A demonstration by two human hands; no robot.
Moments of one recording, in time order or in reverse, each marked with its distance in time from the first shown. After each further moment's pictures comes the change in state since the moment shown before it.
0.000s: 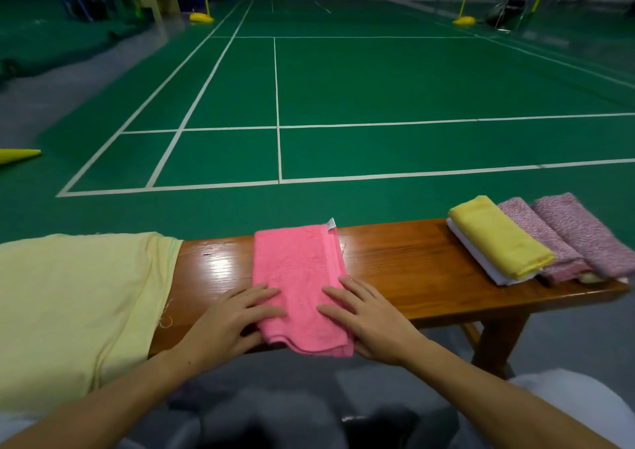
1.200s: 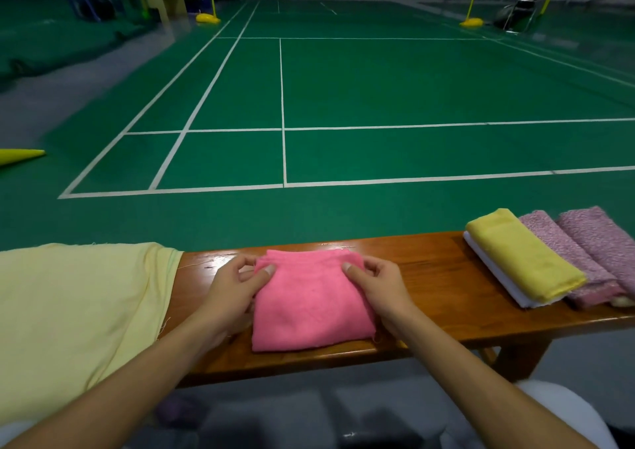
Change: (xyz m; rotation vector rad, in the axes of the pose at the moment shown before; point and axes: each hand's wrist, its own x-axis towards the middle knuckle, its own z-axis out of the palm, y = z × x) left_hand 0.074 0.013 -0.037 -1.209 0.415 -0.883; right_hand 0.080 0.020 -0.039 1.374 0.453 0.918
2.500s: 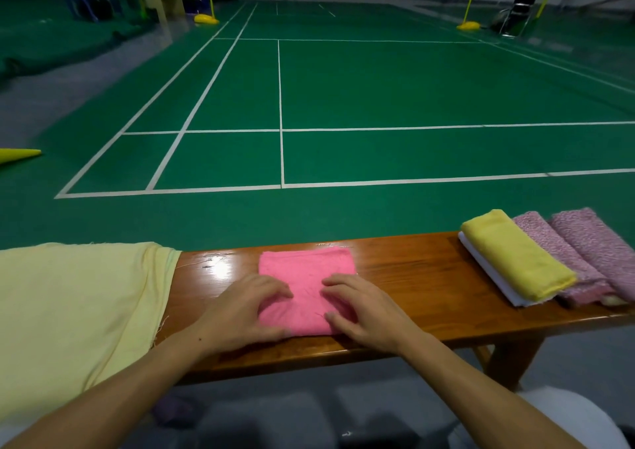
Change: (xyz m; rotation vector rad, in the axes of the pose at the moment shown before) left_hand 0.007 -0.022 -0.022 1.121 -0.406 0.689; right_hand -0.014 0.026 -0.017 -0.977 -0.360 -0.719
